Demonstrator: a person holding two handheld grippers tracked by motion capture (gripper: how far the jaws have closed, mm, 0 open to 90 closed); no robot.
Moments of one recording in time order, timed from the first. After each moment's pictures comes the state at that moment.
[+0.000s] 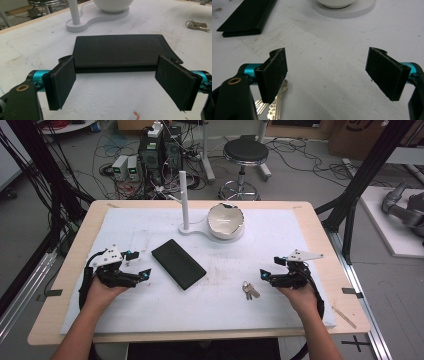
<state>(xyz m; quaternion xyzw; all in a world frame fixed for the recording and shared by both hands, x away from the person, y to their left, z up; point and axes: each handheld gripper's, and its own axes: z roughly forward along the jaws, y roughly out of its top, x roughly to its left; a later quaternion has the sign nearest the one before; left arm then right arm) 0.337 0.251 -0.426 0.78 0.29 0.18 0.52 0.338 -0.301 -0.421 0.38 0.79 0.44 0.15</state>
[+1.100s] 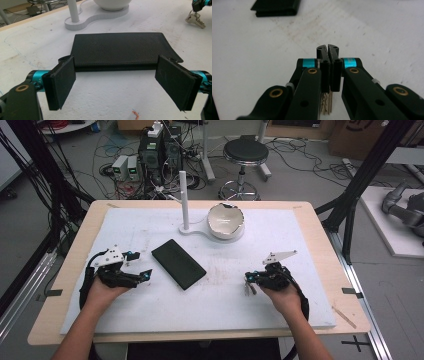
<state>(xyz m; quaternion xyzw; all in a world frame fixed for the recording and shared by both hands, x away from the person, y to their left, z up) 0.337 0.248 -0.426 0.79 0.29 0.18 0.51 0.335 -0.250 -0.415 0.34 0.85 0.40 0.07</state>
